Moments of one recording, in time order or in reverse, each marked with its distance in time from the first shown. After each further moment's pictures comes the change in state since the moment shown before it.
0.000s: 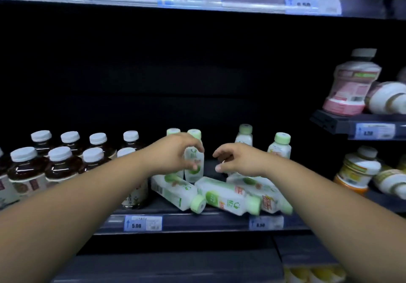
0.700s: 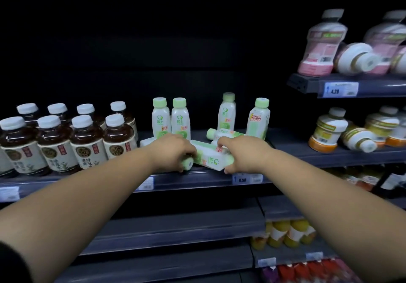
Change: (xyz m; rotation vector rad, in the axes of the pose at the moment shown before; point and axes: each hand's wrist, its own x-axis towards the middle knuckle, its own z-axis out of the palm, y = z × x) left_hand -0.019 0.013 0.082 0.357 -0.185 0.117; right_hand -0.085 0.015 0.039 -0.695 0.051 0.055
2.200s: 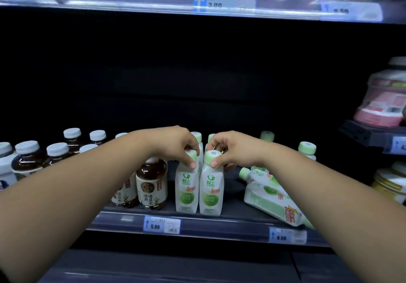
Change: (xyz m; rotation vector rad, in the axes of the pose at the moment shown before) left_hand -0.017 -0.088 -0.106 -0.255 -0.118 -0.254; right_hand 0.116 -0.046 -0.077 0.867 -0.122 -0.227
